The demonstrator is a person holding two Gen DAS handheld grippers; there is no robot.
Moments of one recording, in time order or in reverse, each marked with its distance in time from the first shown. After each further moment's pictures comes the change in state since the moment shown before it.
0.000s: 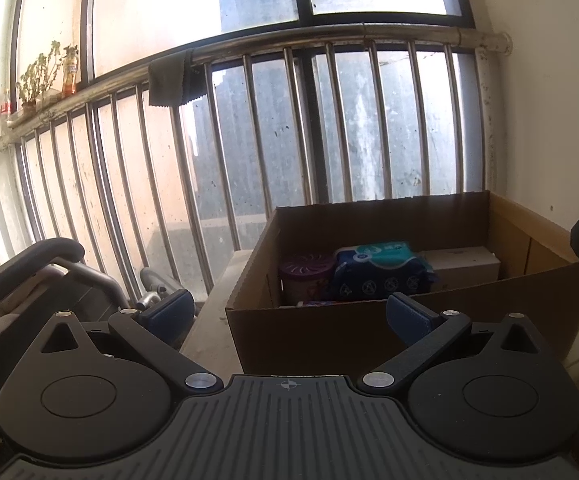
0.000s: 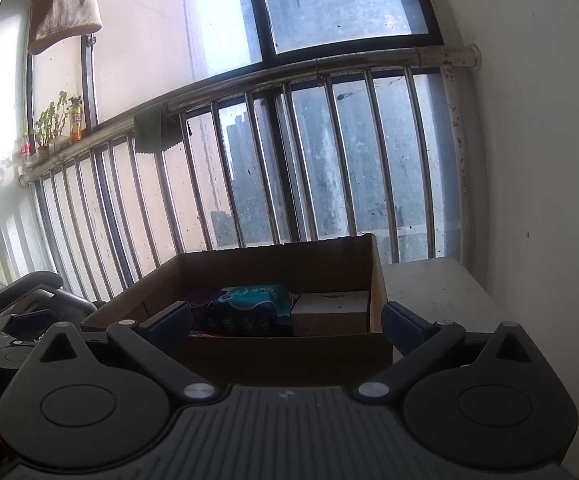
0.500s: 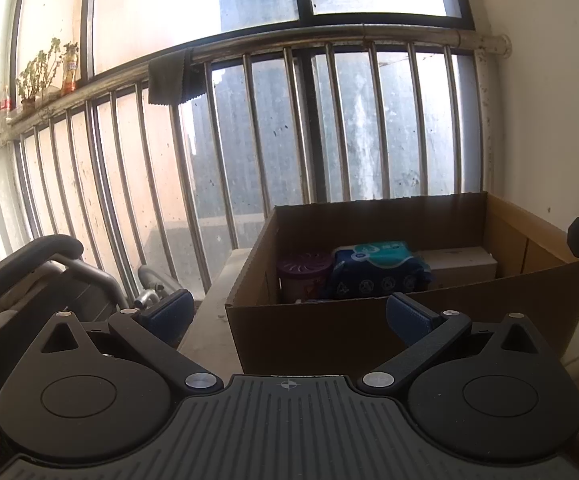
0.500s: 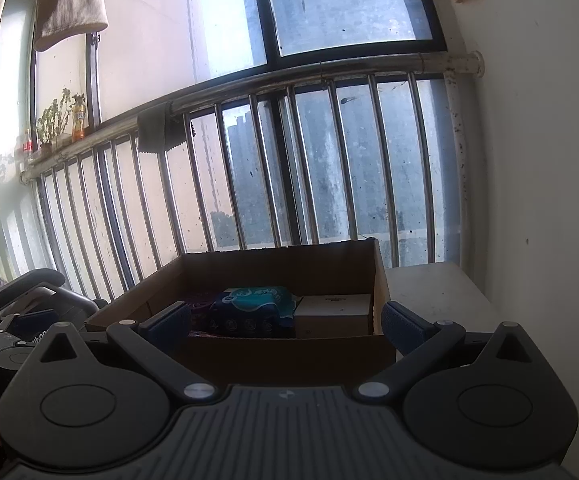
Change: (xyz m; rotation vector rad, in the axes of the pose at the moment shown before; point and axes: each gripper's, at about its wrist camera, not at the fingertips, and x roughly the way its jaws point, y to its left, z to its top) left arm -0.003 0.002 -0.001 -0.008 0.002 -0.008; right arm -0.003 0.006 0.001 -0.019 -0.005 -0.001
